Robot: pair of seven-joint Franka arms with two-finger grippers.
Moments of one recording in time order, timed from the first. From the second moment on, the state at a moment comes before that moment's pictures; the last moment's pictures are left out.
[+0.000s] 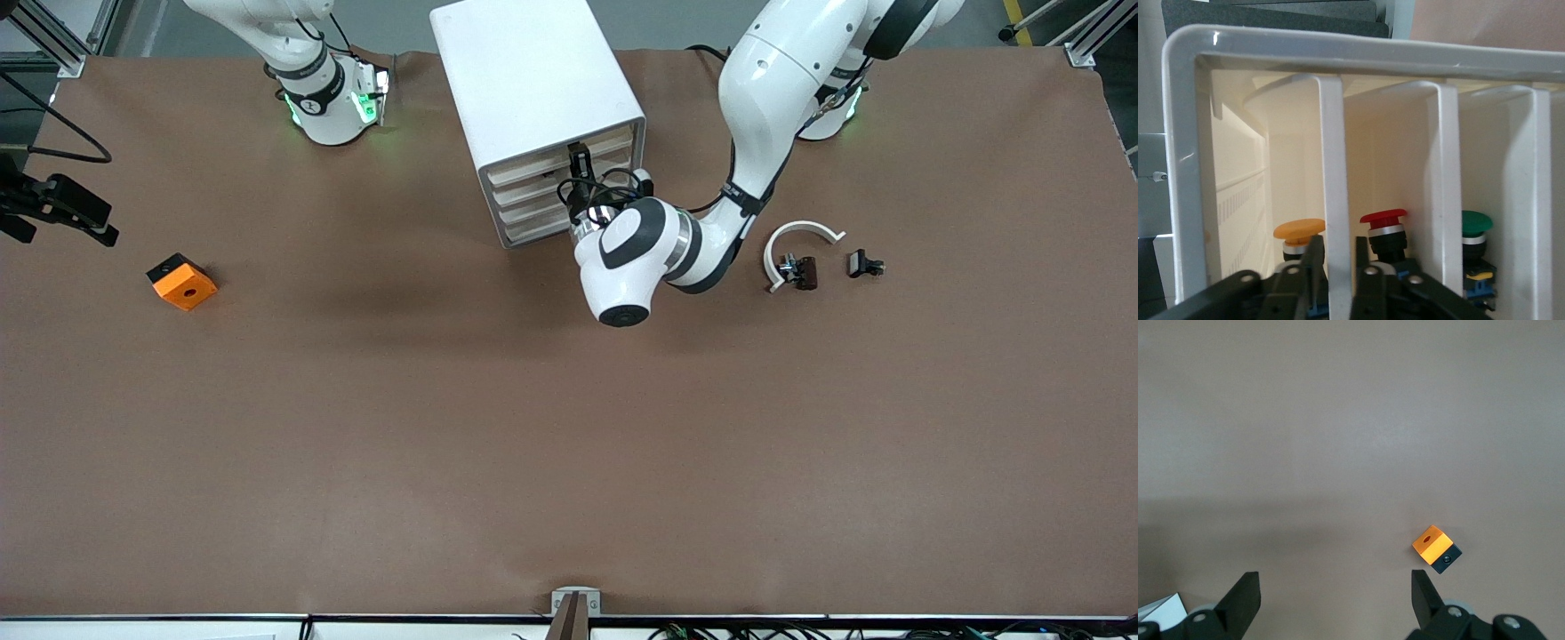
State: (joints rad) left arm -0.63 0.77 -0.10 -1.44 -0.90 1.26 -2.36; right arm -0.08 -0.04 0.04 -1.58 -0.03 1.59 0.00
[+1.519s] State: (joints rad) left arm -0.31 0.77 -0.06 -1.37 -0.92 1.29 -2.37; right arm 0.31 -0.03 0.06 -1.56 -0.02 1.52 0.85
